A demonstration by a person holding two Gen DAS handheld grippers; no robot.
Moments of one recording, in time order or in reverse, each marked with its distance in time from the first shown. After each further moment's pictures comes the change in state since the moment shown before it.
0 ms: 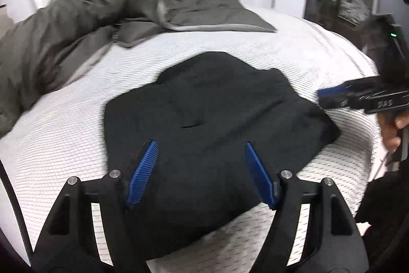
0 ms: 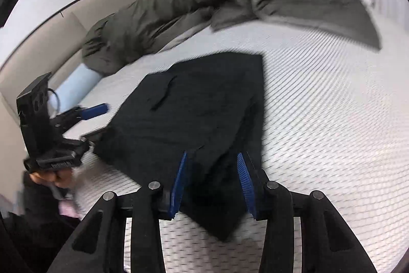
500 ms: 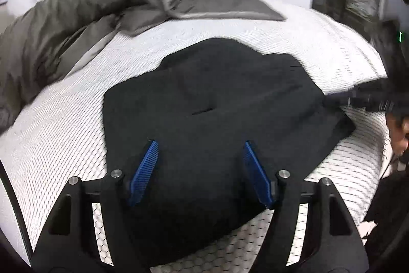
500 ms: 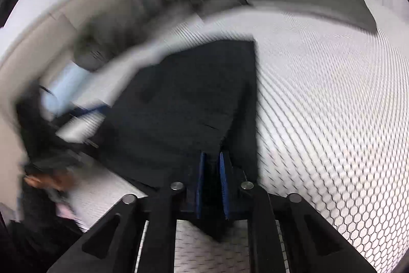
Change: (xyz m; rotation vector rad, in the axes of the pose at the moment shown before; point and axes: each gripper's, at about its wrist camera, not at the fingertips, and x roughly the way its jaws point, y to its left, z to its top) left arm 0.014 0.010 -0.008 -0.036 0.073 0.086; right arm 0.023 -0.015 -0.010 0.024 0.077 -0.127
